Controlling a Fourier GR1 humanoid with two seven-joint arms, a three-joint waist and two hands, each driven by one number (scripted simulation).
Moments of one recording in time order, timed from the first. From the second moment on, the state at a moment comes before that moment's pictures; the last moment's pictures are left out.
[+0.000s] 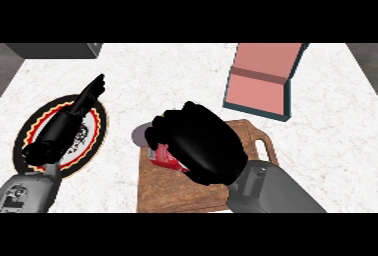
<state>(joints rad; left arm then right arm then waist) -0.21 0.30 -0.03 -1.56 -0.08 -0.18 -0.05 -0.60 -0.06 0.56 -1.70 0.92 0.24 0.09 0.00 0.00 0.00</state>
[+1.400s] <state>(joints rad) -0.23 0.27 -0.03 -1.55 -0.11 -0.20 -0.08 -1.05 -0.34 0.01 -0.82 0.88 0.35 -0.06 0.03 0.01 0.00</state>
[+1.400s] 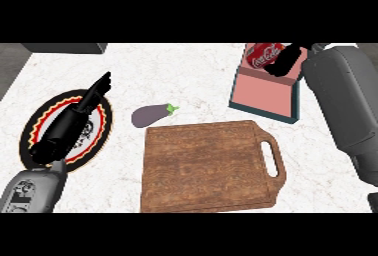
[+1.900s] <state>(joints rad) -0.26 0.27 -0.01 -1.56 -0.10 -0.22 -0.03 -1.13 -0.43 0.05 -0.51 0.93 0.47 -0.33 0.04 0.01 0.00</state>
